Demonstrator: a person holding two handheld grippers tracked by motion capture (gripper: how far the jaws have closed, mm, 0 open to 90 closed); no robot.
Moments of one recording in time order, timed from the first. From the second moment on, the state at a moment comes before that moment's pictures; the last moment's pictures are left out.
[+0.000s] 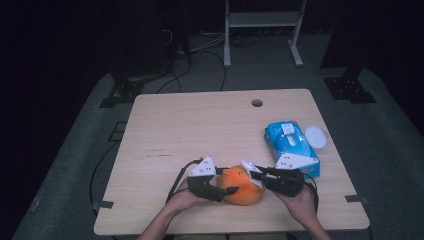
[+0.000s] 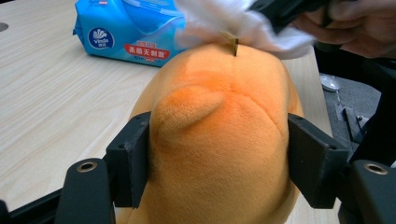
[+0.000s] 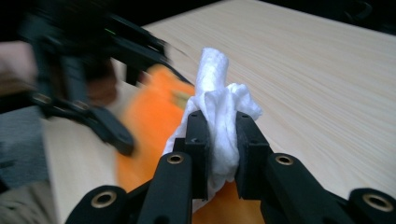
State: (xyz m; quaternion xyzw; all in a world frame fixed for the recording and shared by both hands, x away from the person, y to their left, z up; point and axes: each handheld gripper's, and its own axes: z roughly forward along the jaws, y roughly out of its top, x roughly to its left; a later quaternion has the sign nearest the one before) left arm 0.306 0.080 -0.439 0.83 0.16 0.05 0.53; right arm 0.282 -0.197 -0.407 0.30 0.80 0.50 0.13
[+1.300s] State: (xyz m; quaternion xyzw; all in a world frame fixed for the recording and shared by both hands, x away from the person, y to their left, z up) left arm 0.306 0.066 -0.440 0.81 0.17 0.04 0.55; right arm 0.272 -0.193 -0.400 0.28 0.81 0.49 0.13
